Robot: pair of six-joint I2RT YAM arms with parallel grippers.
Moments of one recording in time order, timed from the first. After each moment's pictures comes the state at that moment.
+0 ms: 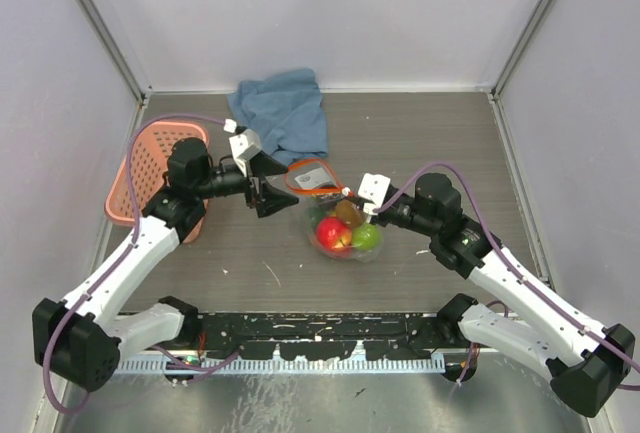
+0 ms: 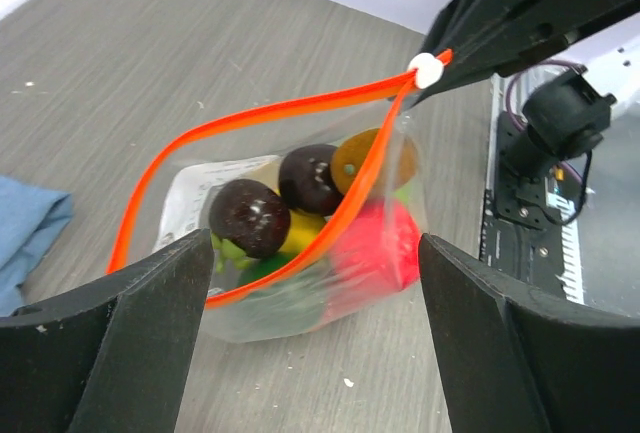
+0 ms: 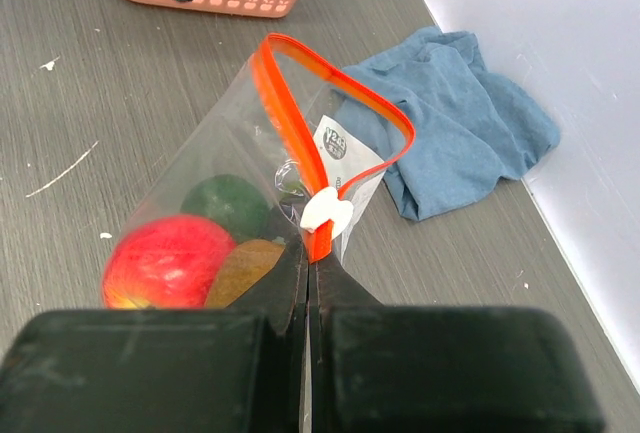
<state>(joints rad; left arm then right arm) -0.37 1.06 0.84 0.08 0.89 -0.04 0.67 0.84 0.76 -0.12 -0.38 -0.51</state>
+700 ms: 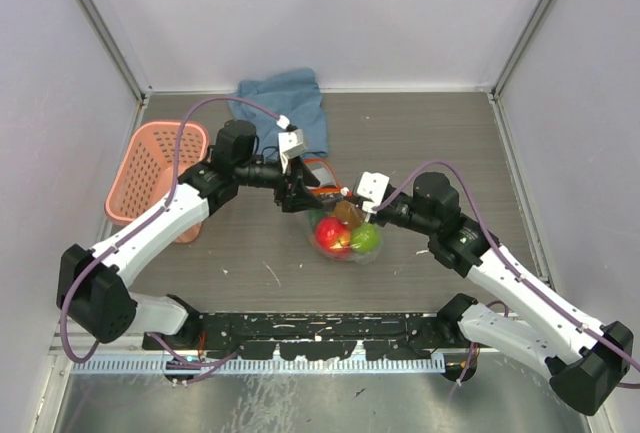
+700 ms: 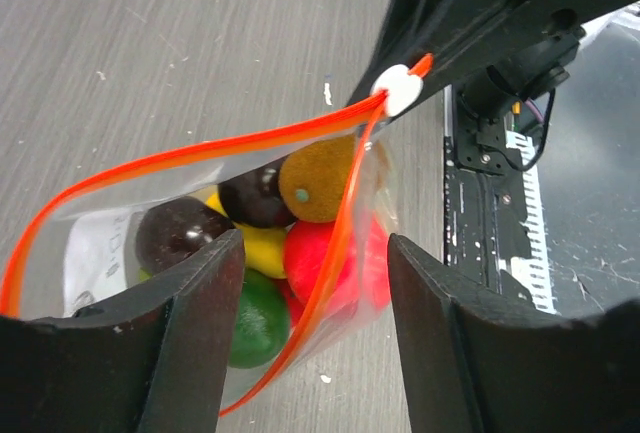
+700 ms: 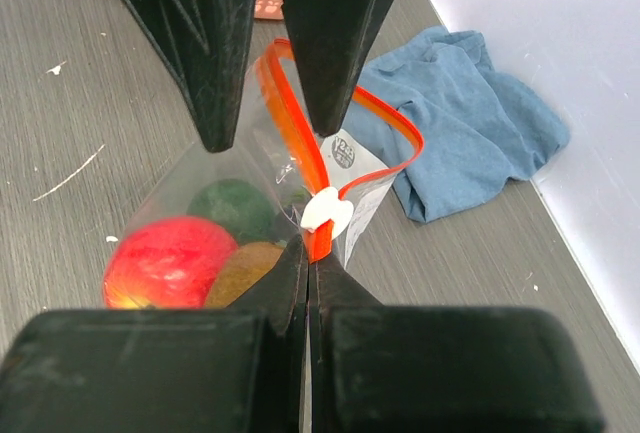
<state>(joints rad) -0.56 1.34 1.10 -0.18 0.90 0.13 0.67 0.85 0.76 -0.11 -0.39 -0.50</state>
